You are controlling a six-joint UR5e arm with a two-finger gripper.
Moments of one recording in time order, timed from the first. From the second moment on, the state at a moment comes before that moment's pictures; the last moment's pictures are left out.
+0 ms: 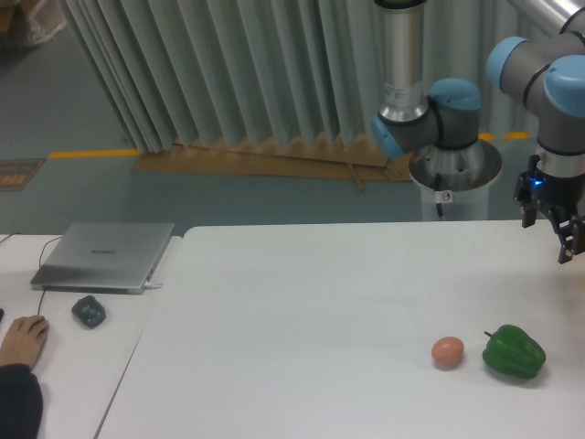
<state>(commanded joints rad) 2.69 -1.69 -1.61 -1.36 1.54 1.55</state>
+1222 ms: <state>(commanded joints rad) 2.82 -1.88 -1.51 -1.14 1.62 1.11</state>
